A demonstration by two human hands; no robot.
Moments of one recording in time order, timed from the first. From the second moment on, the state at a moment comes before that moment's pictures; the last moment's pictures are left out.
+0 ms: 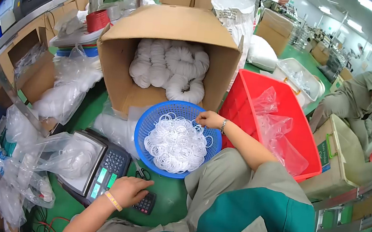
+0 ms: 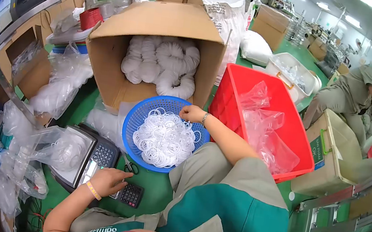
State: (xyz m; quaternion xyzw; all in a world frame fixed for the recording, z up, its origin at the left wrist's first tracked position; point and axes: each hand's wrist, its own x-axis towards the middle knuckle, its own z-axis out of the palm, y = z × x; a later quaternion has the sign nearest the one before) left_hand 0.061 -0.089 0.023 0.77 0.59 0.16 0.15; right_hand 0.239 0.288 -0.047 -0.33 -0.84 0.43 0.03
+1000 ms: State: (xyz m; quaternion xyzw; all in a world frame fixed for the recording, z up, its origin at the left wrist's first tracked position) left_hand 0.063 -0.092 0.013 0.76 0.61 0.16 0.16; right_hand 0.238 0.284 -0.039 -0.31 -0.83 0.45 0.03
